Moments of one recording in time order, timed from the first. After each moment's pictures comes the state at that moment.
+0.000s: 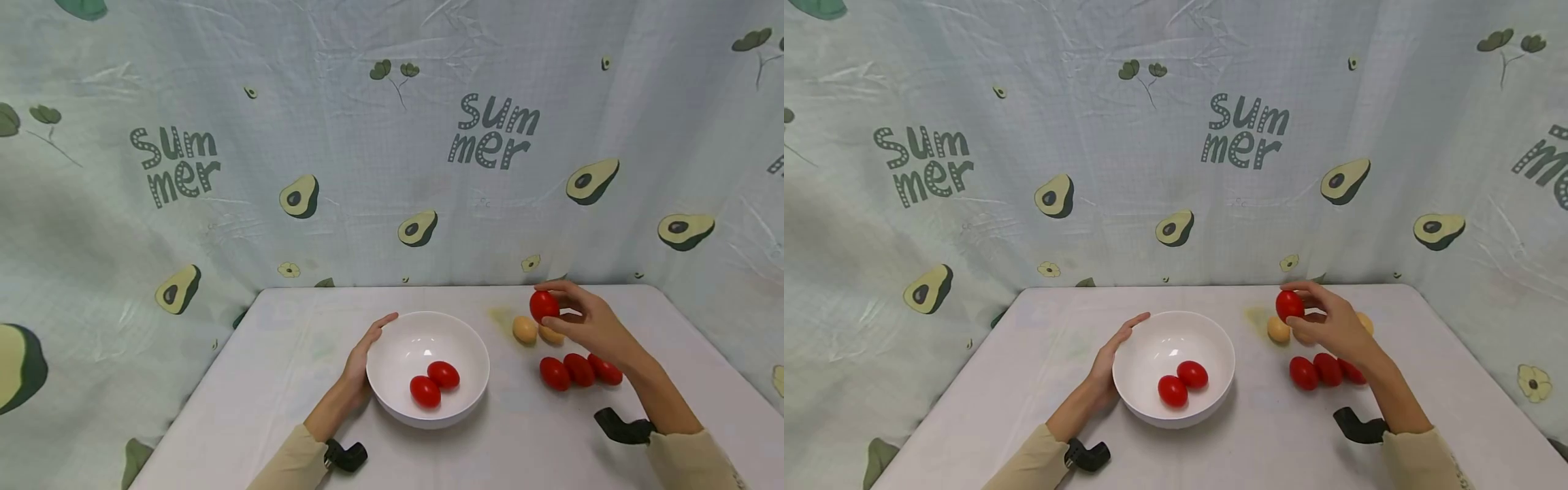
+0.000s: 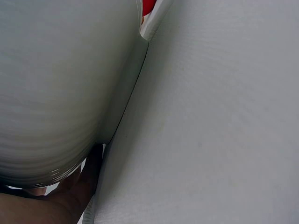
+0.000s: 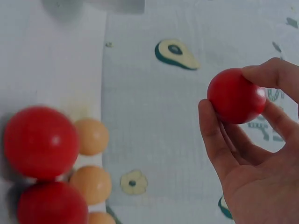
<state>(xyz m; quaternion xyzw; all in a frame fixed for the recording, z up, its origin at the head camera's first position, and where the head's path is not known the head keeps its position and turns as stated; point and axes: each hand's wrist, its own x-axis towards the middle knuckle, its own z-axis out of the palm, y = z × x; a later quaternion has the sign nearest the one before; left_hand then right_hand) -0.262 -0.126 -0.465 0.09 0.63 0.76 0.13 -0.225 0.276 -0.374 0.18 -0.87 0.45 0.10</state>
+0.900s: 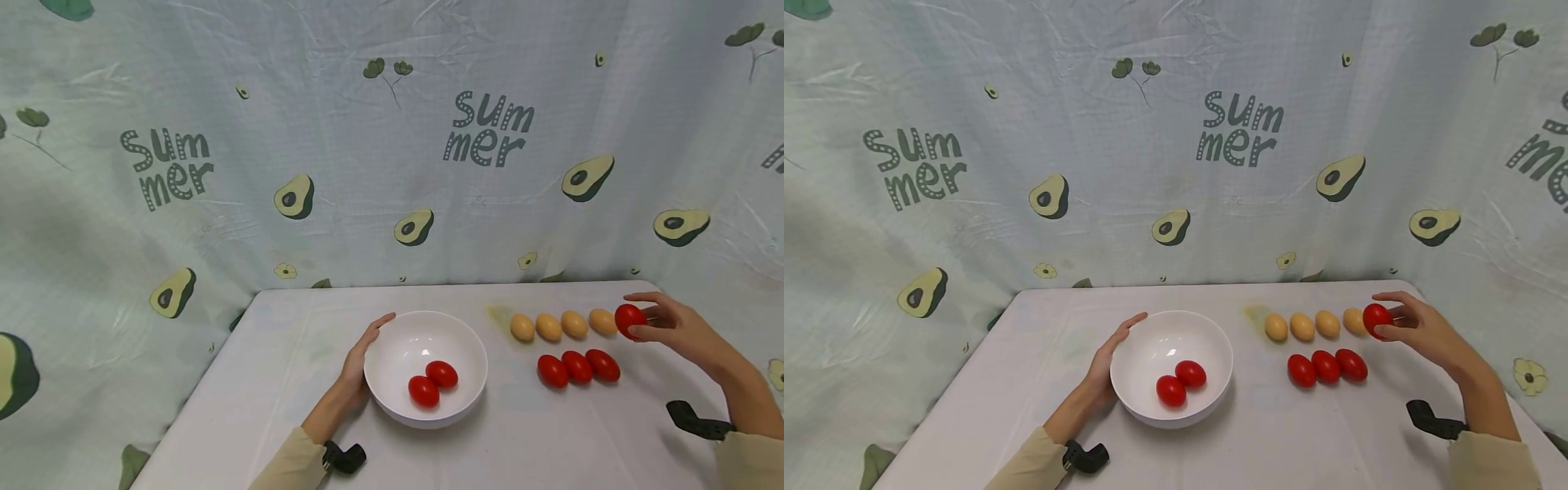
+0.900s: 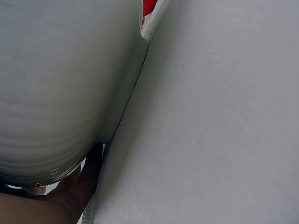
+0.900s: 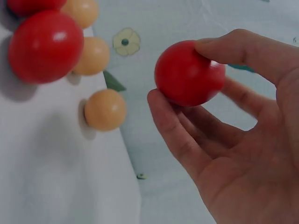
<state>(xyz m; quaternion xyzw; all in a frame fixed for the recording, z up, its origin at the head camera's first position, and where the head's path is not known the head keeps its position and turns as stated) -0.261 -0.126 -0.464 0.09 0.64 0.75 0.13 -0.220 0.418 -0.403 0.06 -0.92 0.37 0.04</state>
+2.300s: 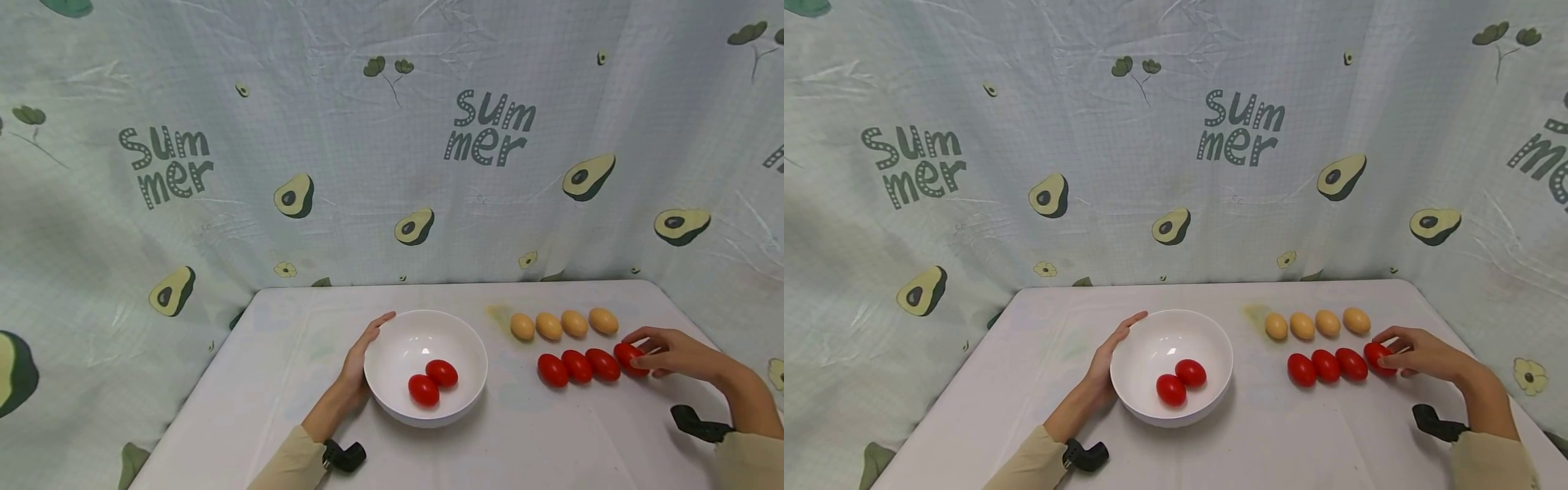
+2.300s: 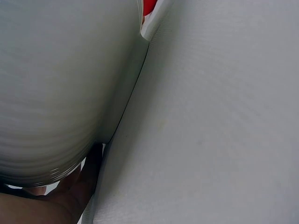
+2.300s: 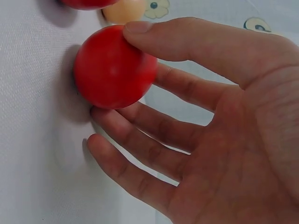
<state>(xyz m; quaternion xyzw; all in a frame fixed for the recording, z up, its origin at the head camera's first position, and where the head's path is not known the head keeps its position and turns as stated) -0.263 -0.127 -0.466 0.09 0.64 0.75 0.14 -0.228 0.438 -0.426 0.06 -0.92 0.35 -0.16</state>
